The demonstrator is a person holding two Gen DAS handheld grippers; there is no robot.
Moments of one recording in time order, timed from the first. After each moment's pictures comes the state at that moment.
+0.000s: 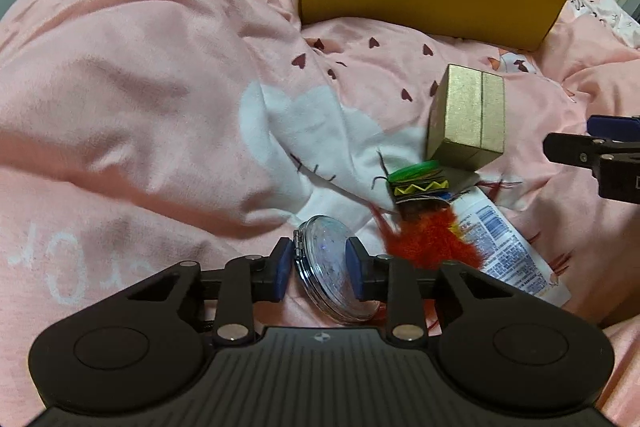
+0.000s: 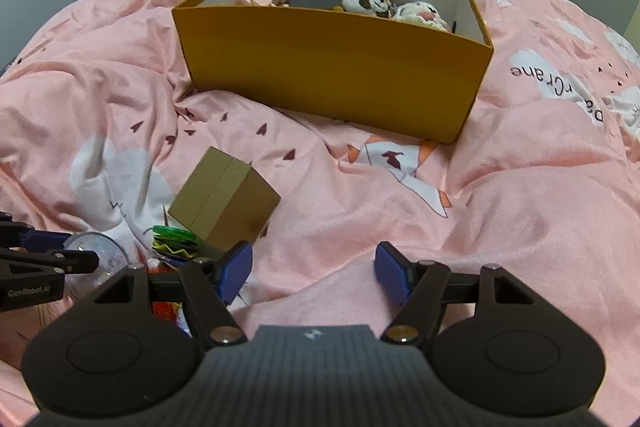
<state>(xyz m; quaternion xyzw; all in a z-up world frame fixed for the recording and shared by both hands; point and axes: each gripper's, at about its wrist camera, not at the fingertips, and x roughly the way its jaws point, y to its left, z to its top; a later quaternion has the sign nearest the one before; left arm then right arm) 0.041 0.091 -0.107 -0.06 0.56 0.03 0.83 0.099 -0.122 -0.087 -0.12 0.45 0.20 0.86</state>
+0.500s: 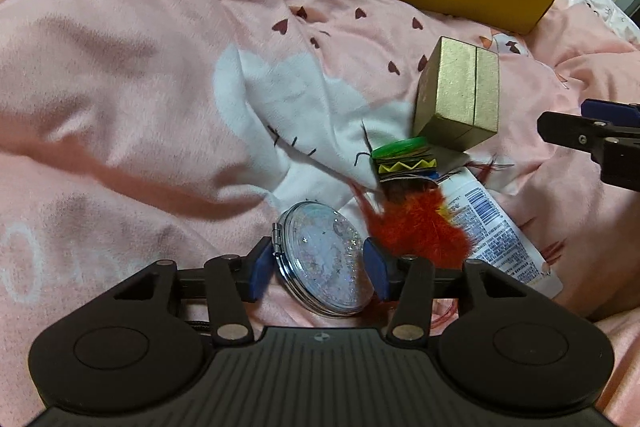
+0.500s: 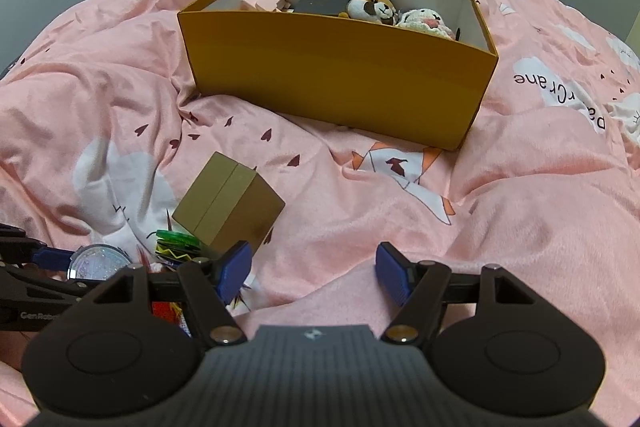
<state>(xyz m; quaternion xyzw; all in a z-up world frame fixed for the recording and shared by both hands) 0.046 0.089 -0.121 -0.09 0.58 0.01 0.81 0.099 -0.120 -0.085 -0.12 0.45 0.21 0.86</state>
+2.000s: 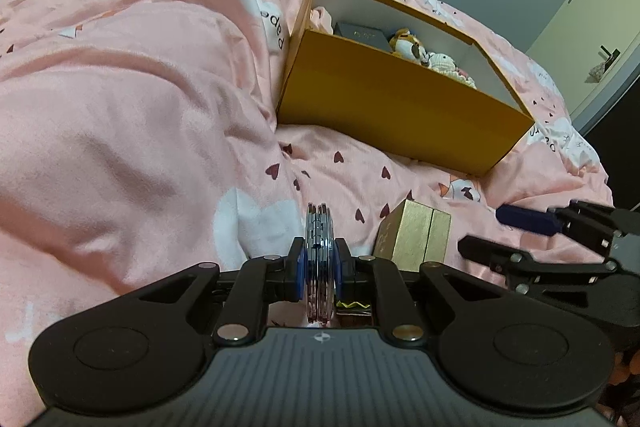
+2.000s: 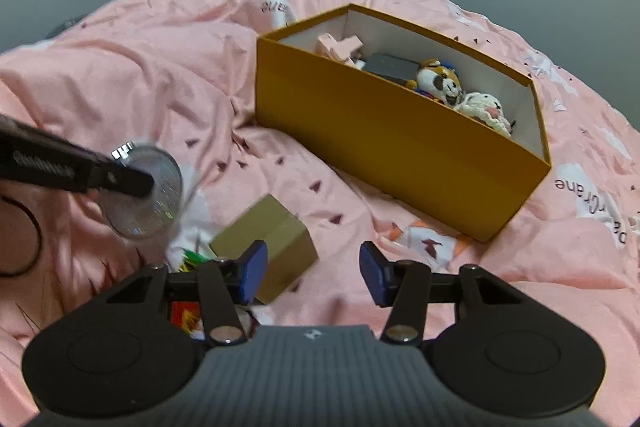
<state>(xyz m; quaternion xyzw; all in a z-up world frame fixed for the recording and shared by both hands) 0.051 0.114 -0.087 -0.19 0.44 0.00 0.88 0.094 -0.091 -0.074 -0.19 0.36 0.31 0.86</state>
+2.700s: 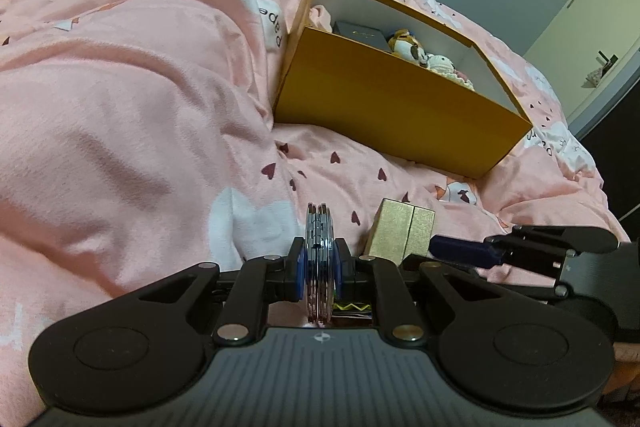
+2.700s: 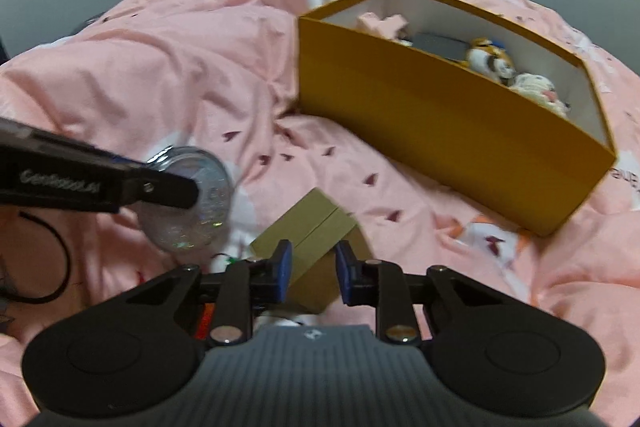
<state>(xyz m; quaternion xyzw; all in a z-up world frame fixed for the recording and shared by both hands) 0.052 0.116 -0.090 -0.20 0.44 0.00 0.88 0.099 -0.064 -0.095 -0.18 0.40 0.35 0.83</state>
